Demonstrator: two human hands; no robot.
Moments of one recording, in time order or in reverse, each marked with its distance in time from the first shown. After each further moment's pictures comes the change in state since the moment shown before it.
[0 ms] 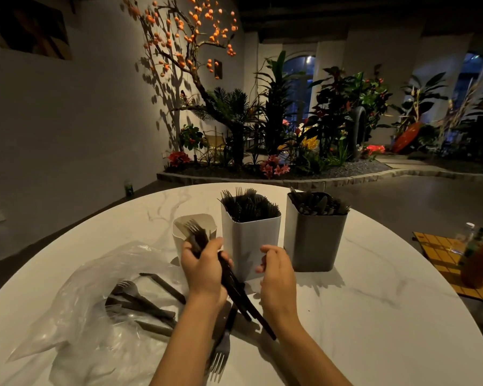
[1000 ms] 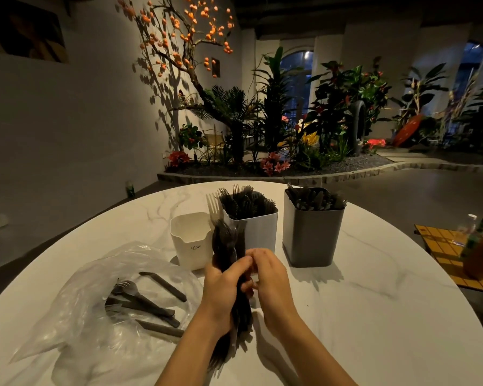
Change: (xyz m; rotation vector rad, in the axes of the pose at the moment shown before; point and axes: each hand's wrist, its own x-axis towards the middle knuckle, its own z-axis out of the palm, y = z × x) left_hand -0.033 -0.015 -0.013 0.236 -0.358 -0.167; right_hand -0.016 -0.022 -0.004 0.125 -0.200 0.125
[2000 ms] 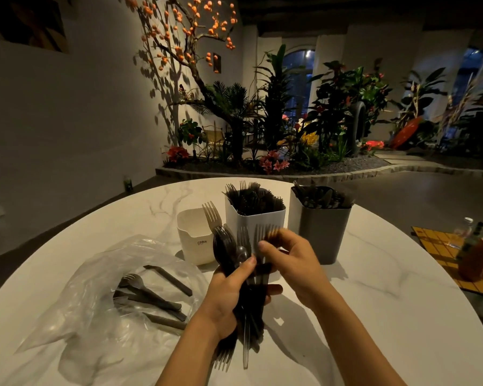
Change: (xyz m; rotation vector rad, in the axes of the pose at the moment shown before) left_hand -0.014 0.007 -0.015 -0.028 -0.232 -0.189; right_hand 0.022 -0.024 -0.036 -0.156 -0.169 -0.160
